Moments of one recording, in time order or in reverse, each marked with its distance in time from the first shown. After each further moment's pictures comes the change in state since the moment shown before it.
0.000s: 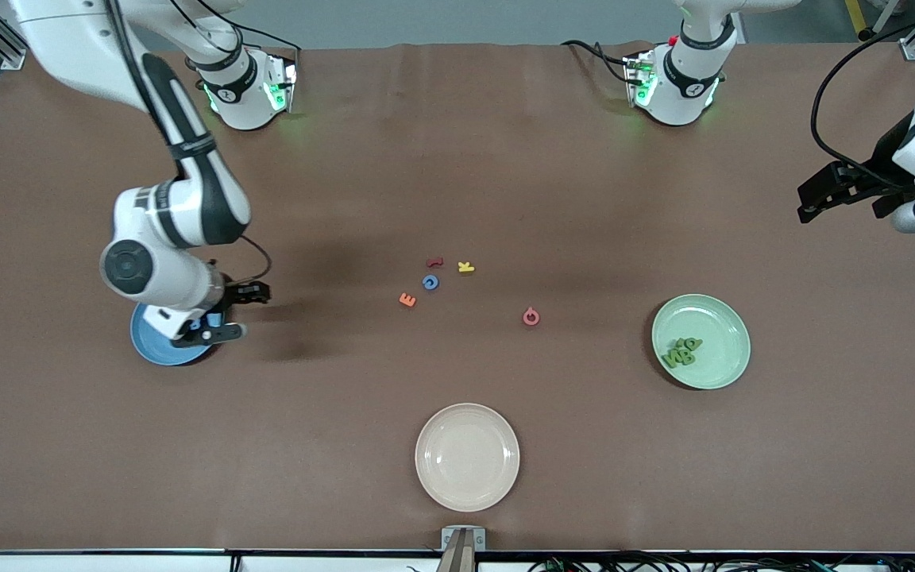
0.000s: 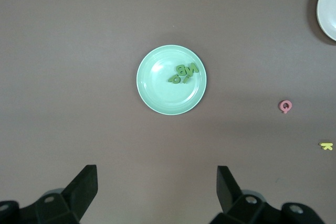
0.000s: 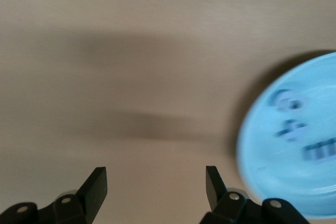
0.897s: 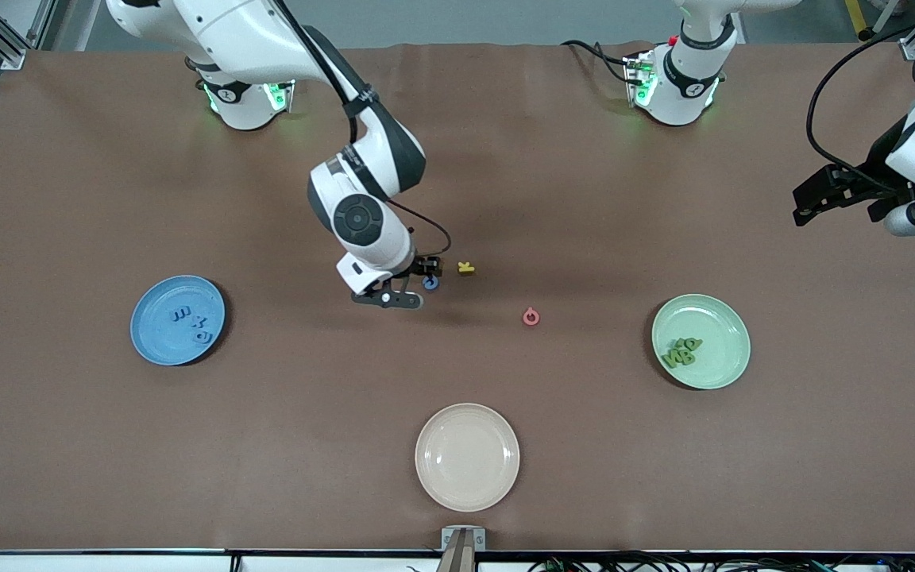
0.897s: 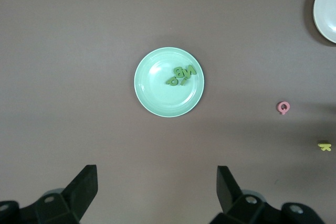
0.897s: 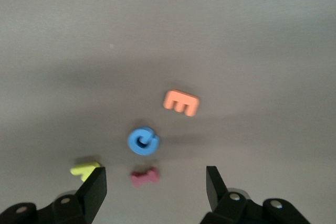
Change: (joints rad) left arm -0.001 0.003 -0.006 0.000 -0.001 0.011 0.000; right arm 0.437 0.218 0.003 0.259 0.179 0.057 0.566
